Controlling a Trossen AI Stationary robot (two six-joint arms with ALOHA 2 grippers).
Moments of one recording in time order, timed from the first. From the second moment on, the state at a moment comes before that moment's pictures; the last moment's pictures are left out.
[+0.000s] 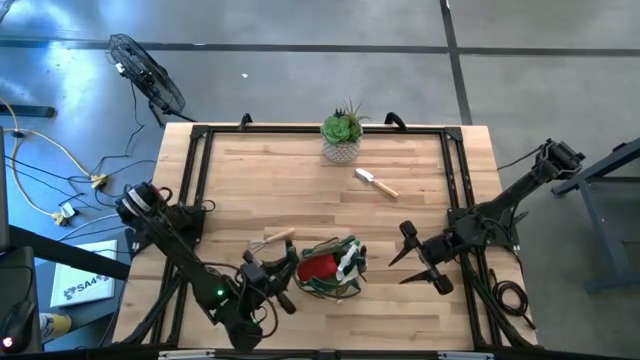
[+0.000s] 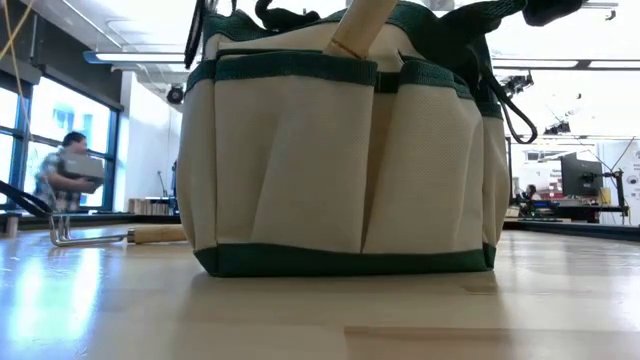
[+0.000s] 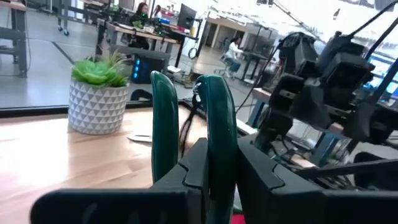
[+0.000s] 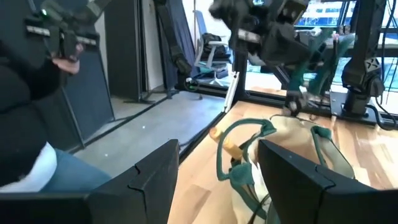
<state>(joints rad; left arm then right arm) -0.81 1.76 1.22 -0.10 -1.58 -1.02 0.61 0.90 0.40 0.43 0.10 0.04</state>
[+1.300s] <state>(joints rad) -0.79 1.91 1.25 -0.13 -1.56 -1.00 0.61 0.90 0.40 0.32 0.07 0.10</state>
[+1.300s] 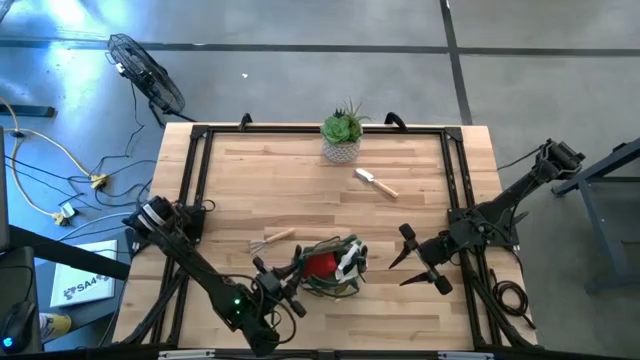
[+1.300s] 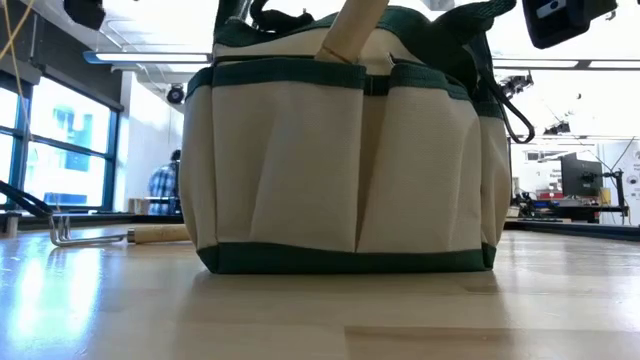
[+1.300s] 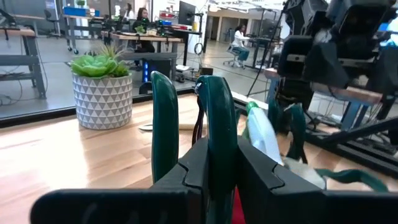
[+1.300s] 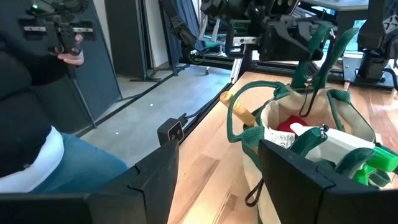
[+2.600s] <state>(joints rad) -0.77 1.91 1.26 -0.10 -1.51 -0.98 0.61 0.90 0.40 0.32 -0.02 0.14</state>
